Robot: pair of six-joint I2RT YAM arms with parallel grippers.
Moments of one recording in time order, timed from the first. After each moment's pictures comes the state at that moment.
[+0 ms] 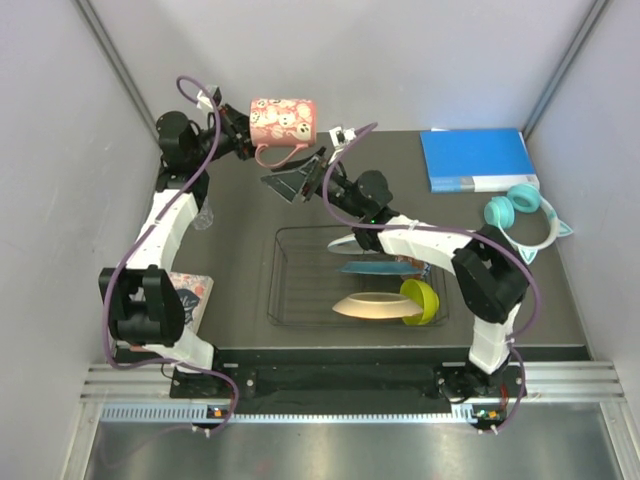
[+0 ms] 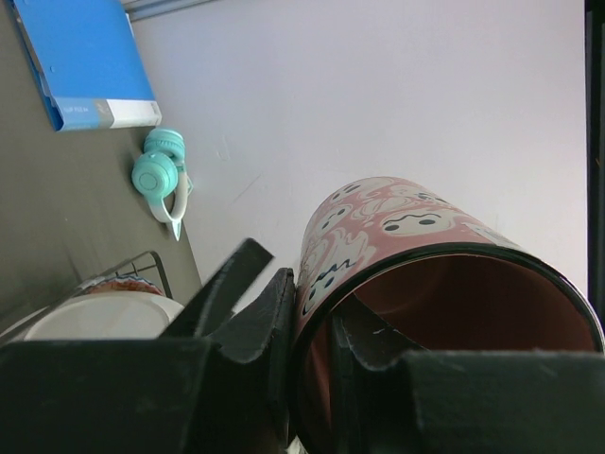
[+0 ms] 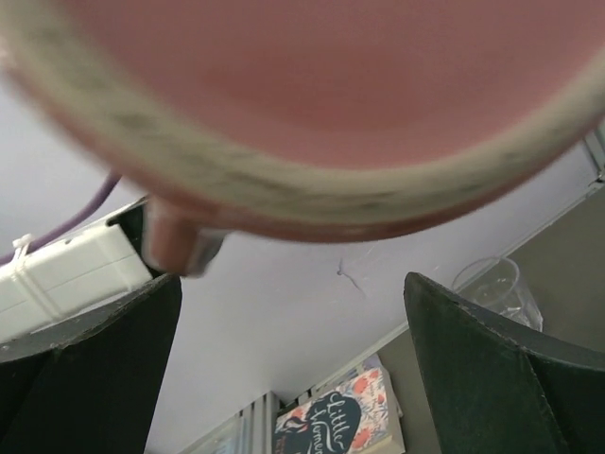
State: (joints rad) left arm -0.03 1.57 1.37 0.37 0.97 -1.48; right arm 0.79 1.83 1.27 1.01 -0.35 0.85
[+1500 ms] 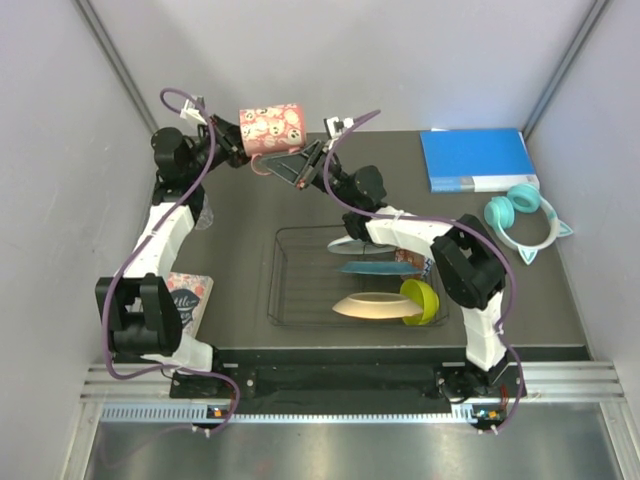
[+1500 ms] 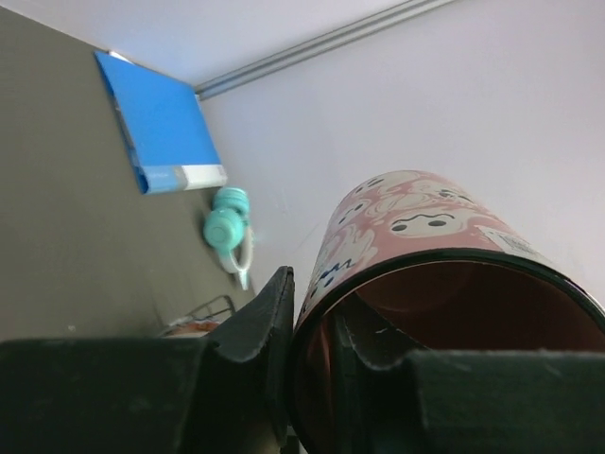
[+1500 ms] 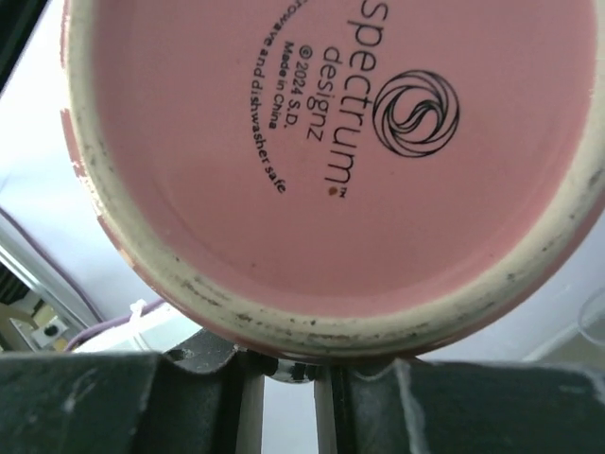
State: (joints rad) left arm 0.00 1.50 1.22 0.43 0.85 -1.33; right arm 0.76 2.01 1.44 1.19 -0.39 1.22
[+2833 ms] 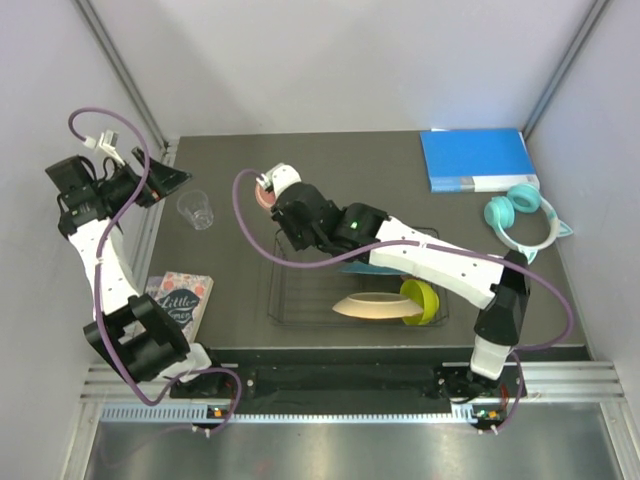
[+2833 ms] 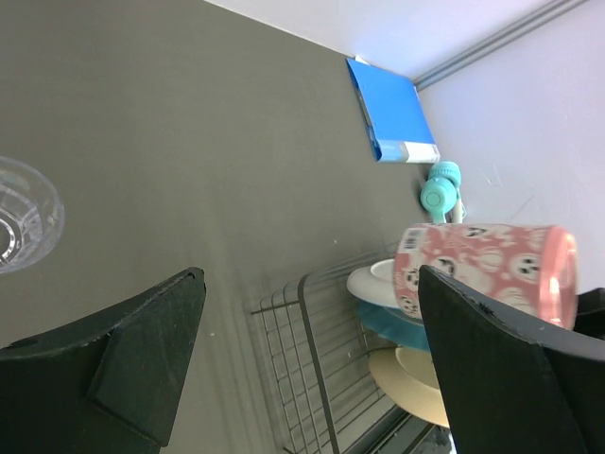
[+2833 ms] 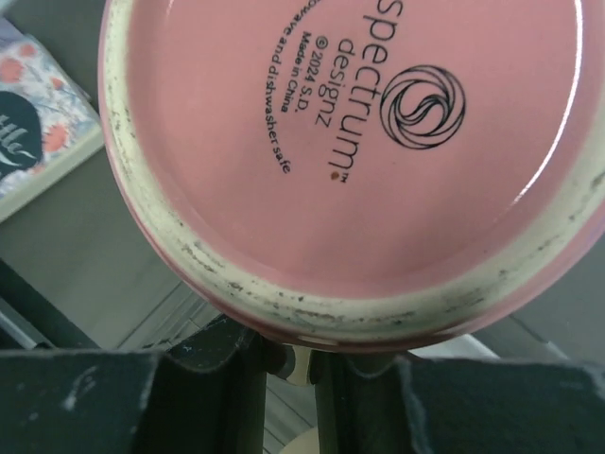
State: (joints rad) left arm 0.58 1.38 1.34 -0.47 1.14 -0.31; right arm 1.13 1.77 1.82 -0.66 0.35 0.18
